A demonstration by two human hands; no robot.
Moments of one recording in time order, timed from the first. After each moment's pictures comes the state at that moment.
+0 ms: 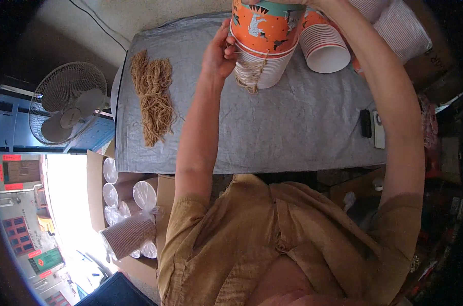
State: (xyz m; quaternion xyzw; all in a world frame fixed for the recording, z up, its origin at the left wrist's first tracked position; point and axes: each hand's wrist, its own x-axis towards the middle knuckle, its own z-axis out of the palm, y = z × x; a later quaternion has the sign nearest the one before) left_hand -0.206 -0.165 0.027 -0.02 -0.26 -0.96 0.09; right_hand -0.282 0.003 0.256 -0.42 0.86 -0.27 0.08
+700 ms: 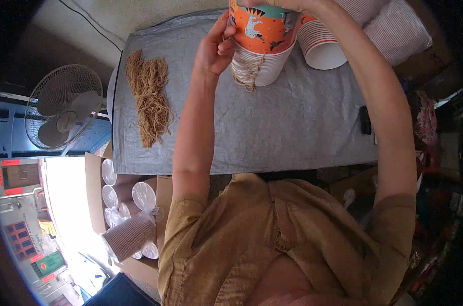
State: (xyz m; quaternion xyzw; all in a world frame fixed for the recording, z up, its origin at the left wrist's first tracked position) left_hand -0.204 -0.165 0.044 -0.07 -0.25 -0.96 0.05; right_hand -0.269 0.008 0.247 -0.37 0.91 -0.17 0.02
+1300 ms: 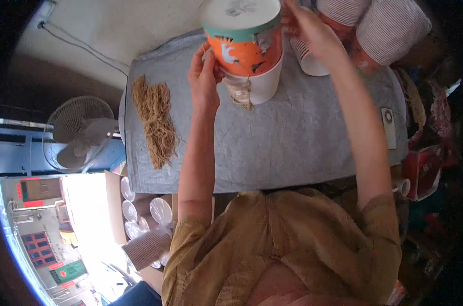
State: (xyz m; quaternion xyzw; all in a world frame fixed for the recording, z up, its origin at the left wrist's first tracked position) left_hand -0.202 -0.116 0.058 0.12 -0.56 -0.77 0.28; right_hand -0.379 0.090 0.111 -0.26 0.62 -0.71 0.21
